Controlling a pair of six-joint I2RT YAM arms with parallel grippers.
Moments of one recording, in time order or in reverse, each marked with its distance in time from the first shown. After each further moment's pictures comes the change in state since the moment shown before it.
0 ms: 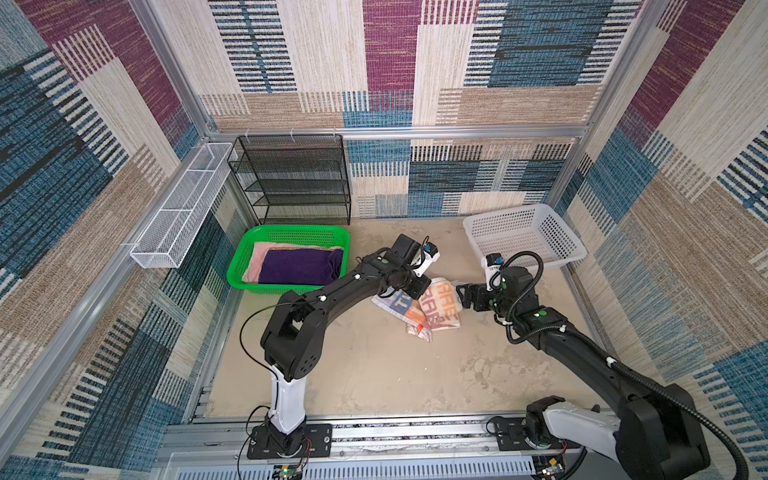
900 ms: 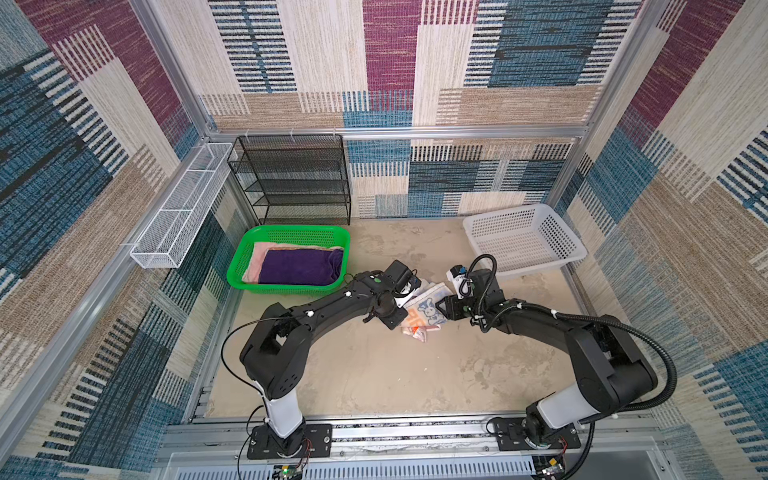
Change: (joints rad) left arm -0.036 -0.126 -0.269 -0.200 -0.270 0.047; right arm 0.102 0.367 0.011 0.121 -0.155 -0.013
